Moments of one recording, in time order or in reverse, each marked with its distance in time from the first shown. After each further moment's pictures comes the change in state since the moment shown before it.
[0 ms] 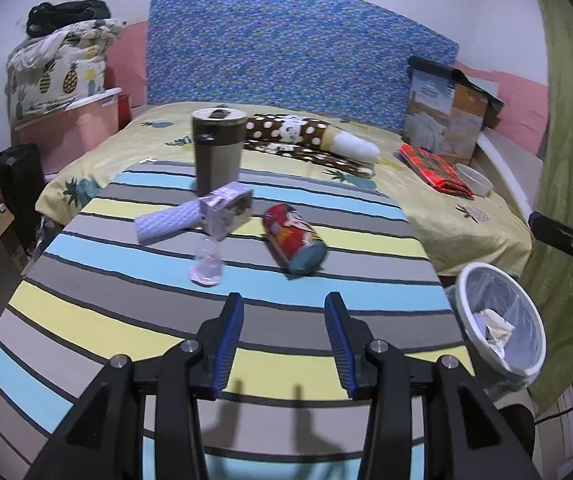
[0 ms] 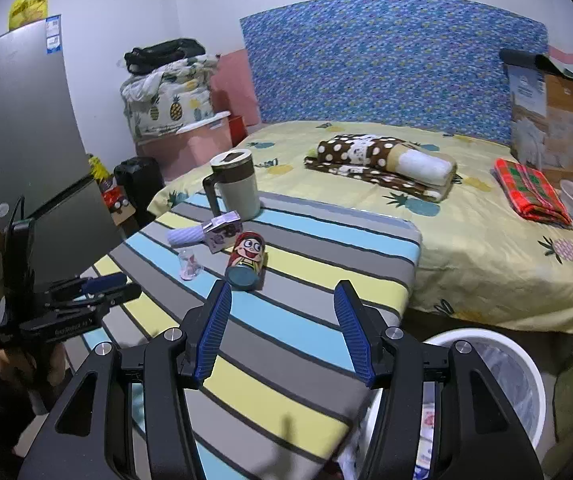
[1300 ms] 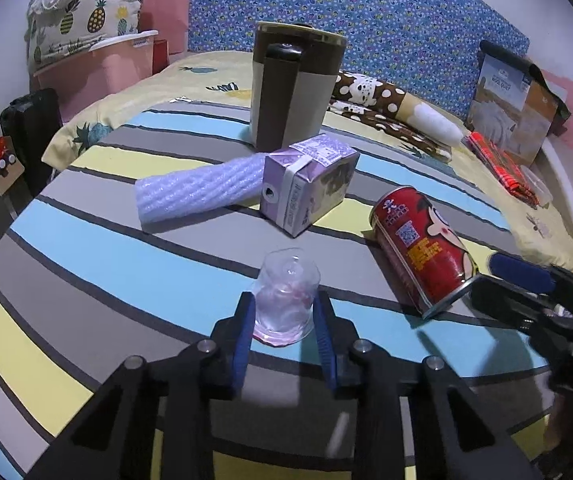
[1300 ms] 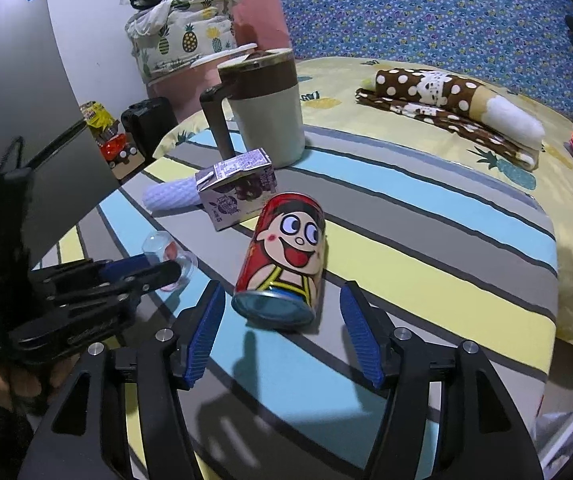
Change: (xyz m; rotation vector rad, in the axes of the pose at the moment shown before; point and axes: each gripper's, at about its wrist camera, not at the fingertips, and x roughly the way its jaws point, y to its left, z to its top) left arm 0.126 0.059 0.013 -0.124 0.138 0.104; right arm 0.162 0.029 0.007 -0.039 0.209 0.111
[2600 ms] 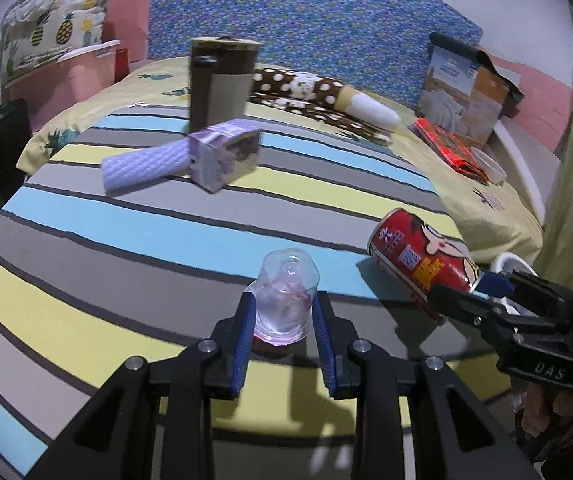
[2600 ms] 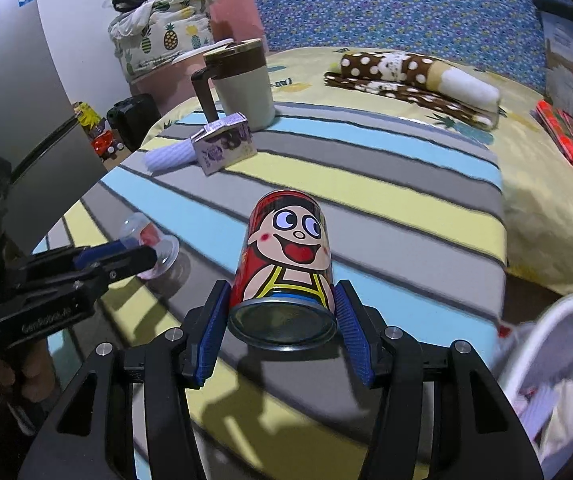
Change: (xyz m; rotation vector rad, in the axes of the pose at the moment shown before) left arm -0.052 -0.045 -0.043 0.082 -0.006 -0.133; right arm -0.058 -0.010 -0.059 0.083 0.022 -0.060
